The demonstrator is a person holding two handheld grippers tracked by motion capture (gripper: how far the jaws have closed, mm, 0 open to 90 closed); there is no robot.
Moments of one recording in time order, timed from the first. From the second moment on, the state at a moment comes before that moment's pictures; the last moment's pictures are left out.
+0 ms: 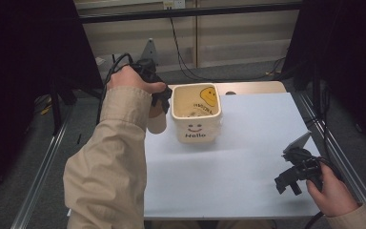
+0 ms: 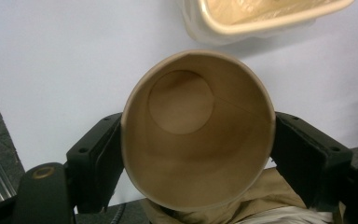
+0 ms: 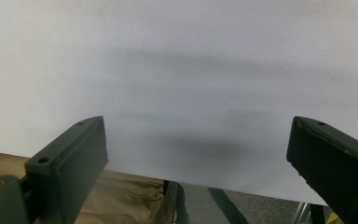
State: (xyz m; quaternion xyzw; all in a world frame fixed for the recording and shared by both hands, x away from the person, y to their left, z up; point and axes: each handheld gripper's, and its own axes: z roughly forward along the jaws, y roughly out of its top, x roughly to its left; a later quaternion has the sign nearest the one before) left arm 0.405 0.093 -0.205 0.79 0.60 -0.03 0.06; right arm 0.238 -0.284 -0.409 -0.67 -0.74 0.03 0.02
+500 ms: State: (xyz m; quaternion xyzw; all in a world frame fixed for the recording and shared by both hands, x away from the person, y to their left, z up) left arm 0.425 0.078 -0.185 0.79 0.61 -0.02 0.06; right arm 0.238 -0.285 -0.406 -0.68 -0.74 0.02 0.02
